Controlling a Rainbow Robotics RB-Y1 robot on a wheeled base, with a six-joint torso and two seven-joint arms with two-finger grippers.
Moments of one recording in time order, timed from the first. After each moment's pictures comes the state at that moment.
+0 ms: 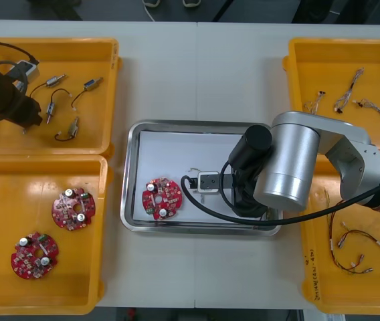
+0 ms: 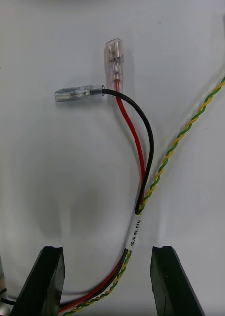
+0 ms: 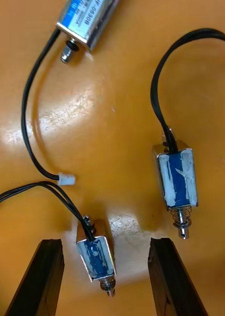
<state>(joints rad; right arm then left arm) -0.86 -0.76 1.04 -1.89 -0.73 1.38 1.86 -0.83 0.71 -0.03 -0.95 0.64 1.32 -2.02</state>
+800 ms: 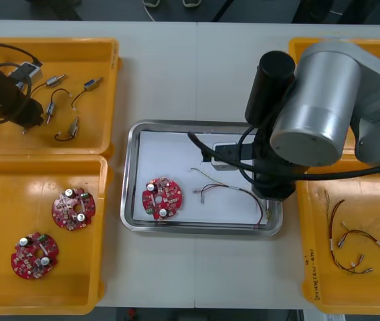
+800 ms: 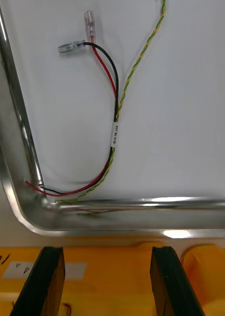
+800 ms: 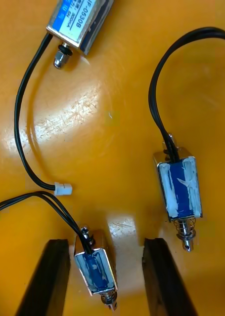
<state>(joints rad) -0.86 -0.70 0.69 -2.03 -0.88 1.89 1.86 -0.83 0.71 -0.06 -0.95 0.64 1.28 -2.02</state>
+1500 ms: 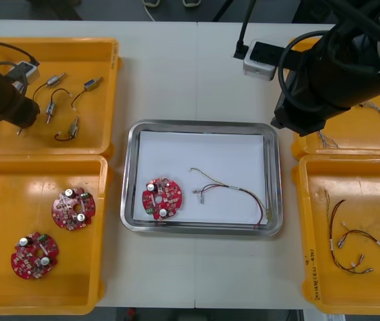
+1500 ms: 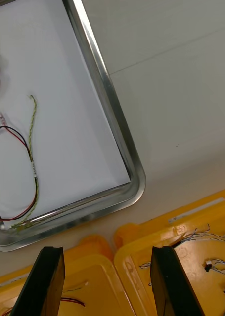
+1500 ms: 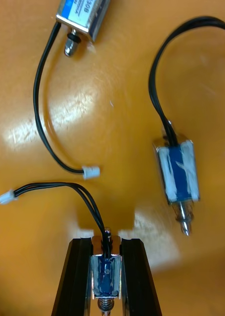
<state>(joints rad) -0.86 -0.71 0.26 -2.11 -0.92 1.92 1.81 -0.82 0.73 -0.06 -0.99 0.67 1.34 -2.02</state>
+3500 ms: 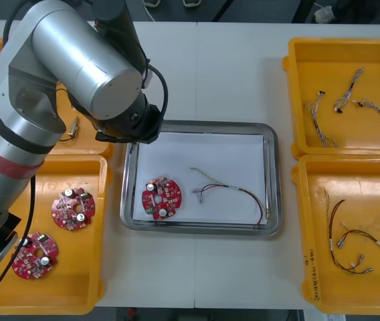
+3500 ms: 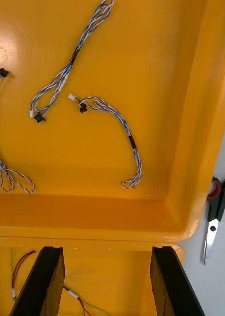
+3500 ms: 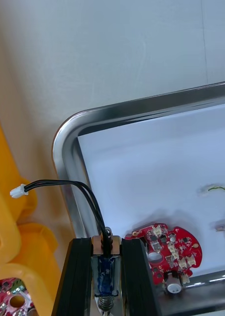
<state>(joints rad) -0.94 -0.81 -0.28 -1.19 -0.53 1.91 1.81 -0.81 0.46 -0.41 -1.87 0.53 1.87 -0.98</state>
